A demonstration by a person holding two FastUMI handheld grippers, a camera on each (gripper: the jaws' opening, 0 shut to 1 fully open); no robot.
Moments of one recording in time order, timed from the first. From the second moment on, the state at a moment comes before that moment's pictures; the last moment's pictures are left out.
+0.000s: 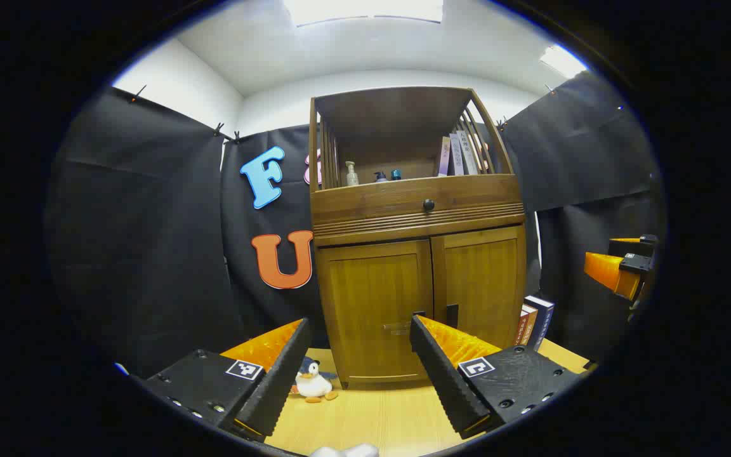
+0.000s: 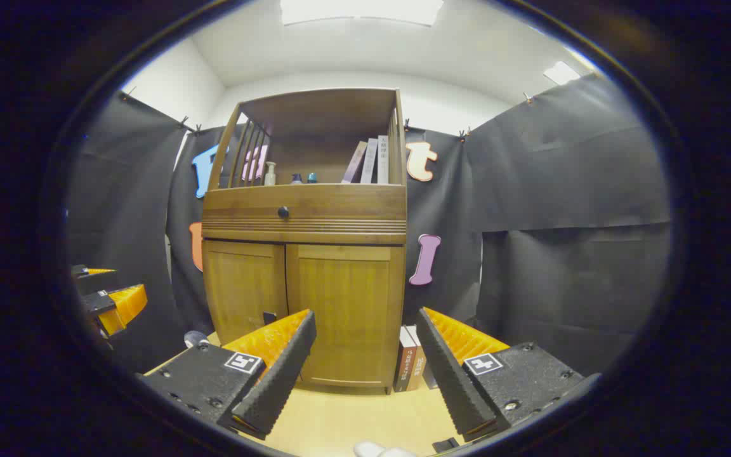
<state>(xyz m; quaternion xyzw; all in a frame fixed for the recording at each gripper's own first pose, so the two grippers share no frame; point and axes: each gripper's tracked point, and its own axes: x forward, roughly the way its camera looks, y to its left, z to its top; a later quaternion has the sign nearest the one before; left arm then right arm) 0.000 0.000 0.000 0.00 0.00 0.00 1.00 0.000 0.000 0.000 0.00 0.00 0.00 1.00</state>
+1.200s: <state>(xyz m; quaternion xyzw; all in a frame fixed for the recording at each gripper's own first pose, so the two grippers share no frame) -0.006 0.011 -0.005 -0.01 0.01 0.01 1.00 0.040 0.018 -0.021 -0.01 0.02 0.00 1.00</state>
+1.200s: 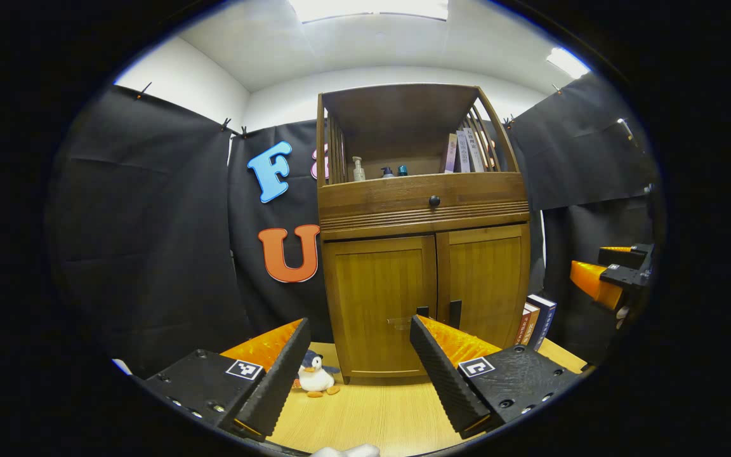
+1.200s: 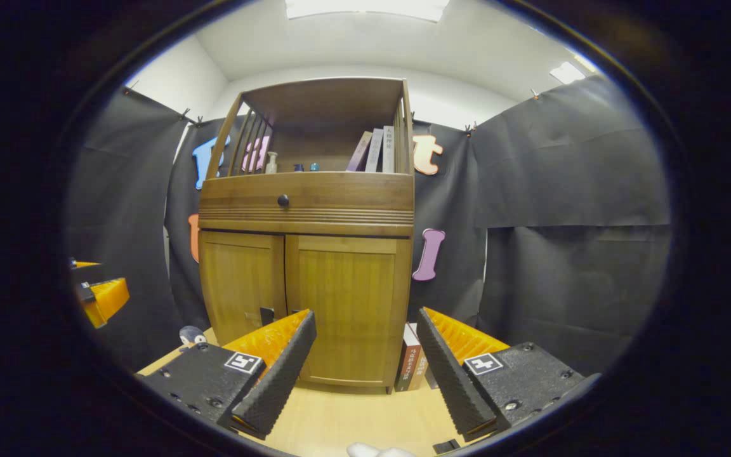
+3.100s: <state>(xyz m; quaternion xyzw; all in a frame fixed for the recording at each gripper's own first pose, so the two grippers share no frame) -0.010 0.045 -0.036 0.00 0.06 0.08 1.00 0.307 0.160 -0.208 0.00 0.13 0.03 0.99</state>
